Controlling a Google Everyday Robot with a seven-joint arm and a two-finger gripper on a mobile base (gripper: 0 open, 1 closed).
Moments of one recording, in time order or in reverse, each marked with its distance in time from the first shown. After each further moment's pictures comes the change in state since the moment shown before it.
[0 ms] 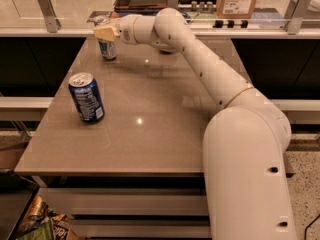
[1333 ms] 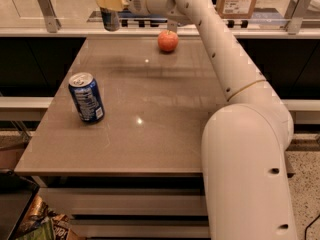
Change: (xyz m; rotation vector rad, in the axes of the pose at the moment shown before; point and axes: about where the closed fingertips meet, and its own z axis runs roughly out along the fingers) arm -0.100 0.004 -0.054 -0.070 -0.090 -0.141
